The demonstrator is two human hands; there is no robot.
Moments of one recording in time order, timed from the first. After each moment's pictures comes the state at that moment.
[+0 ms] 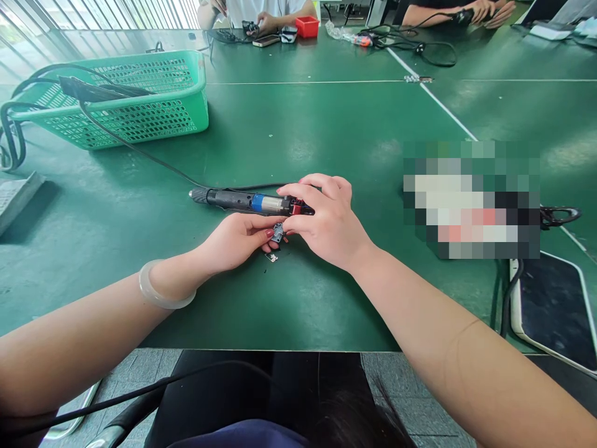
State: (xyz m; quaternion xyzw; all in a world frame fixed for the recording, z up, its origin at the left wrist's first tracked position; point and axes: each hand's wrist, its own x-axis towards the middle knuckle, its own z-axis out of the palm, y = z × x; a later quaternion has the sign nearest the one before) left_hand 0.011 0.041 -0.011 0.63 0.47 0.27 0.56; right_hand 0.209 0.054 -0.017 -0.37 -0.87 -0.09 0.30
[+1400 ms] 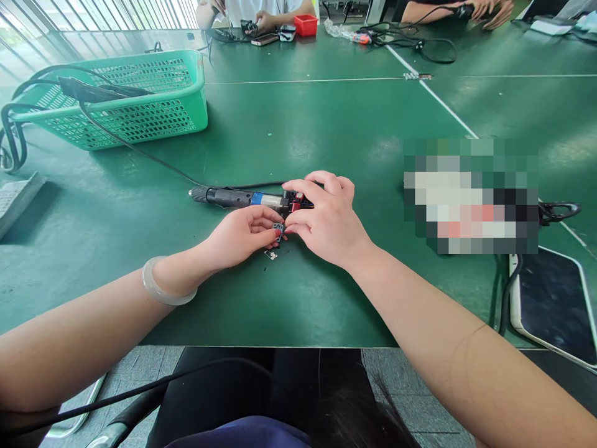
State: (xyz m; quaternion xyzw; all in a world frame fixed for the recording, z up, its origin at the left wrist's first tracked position) left_hand 0.013 0.043 -0.017 0.61 0.48 0.29 0.56; right_hand 0.210 0.051 -0.022 -0.41 -0.86 -0.07 0.29
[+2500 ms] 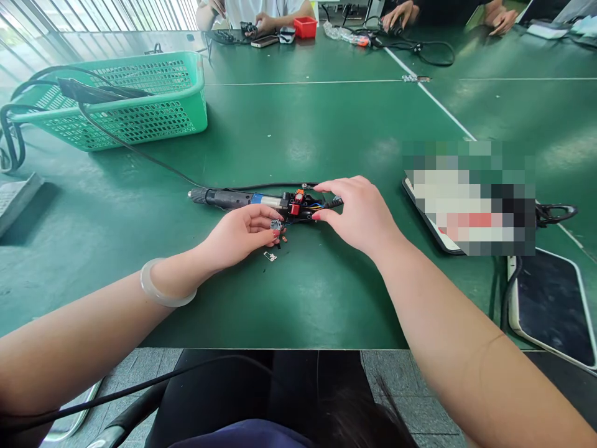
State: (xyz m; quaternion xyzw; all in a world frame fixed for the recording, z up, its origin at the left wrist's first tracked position) left_hand 0.013 0.043 -0.012 0.59 0.48 0.31 0.57; right_hand 0.242 0.065 -0.015 -0.55 -0.78 0.06 0.29
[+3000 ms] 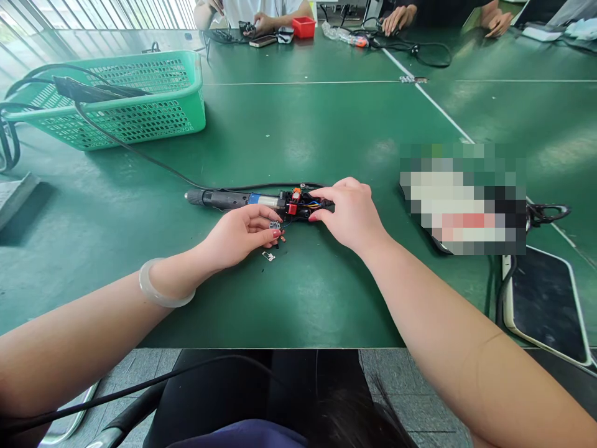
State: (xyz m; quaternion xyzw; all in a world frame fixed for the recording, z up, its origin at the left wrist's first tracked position) left_hand 0.012 0.044 -0.016 0.61 0.47 0.30 0.56; right_hand 0.242 0.075 -0.037 -0.59 -0.75 0.05 0.30
